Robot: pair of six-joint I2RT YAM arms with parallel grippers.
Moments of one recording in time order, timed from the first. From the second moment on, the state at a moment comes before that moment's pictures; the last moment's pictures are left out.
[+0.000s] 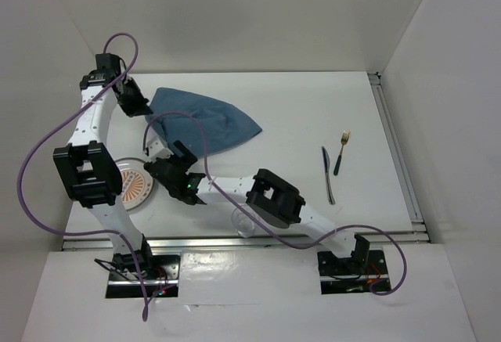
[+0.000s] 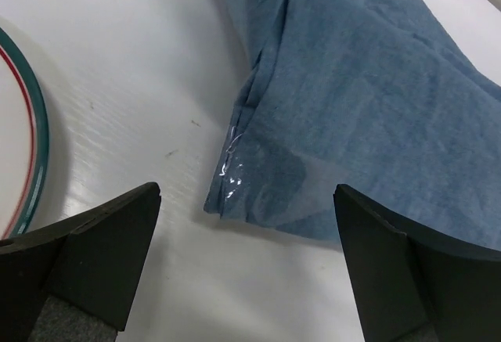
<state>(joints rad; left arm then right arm) 0.19 1.86 1.78 -0.90 0.20 -0.45 1.20 2.54 1.99 0.16 0.79 -0.07</state>
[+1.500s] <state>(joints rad) 0.13 1.69 1.54 -0.86 0.39 -0.48 0.74 1.50 1.03 0.09 0.56 0.04</state>
